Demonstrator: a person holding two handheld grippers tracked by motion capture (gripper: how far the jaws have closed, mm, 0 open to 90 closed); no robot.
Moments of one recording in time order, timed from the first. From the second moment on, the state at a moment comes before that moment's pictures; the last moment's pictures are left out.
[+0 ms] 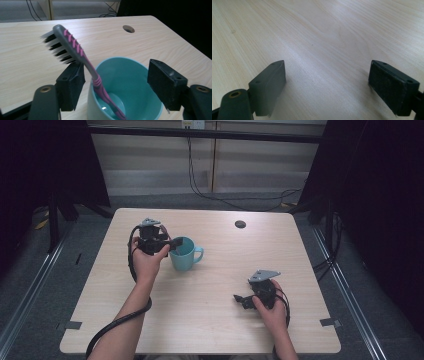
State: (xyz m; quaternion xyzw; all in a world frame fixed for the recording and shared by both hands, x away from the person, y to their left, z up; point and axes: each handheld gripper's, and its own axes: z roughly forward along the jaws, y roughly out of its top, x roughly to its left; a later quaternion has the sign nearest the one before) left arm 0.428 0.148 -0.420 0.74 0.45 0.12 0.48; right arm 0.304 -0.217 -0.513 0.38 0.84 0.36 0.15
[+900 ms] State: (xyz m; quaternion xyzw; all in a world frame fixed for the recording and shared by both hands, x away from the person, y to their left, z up) left arm 0.417 0.168 -0.426 0.74 0.46 0.10 0.48; right arm 0.303 -0.217 -0.513 0.38 0.84 0.37 0.15
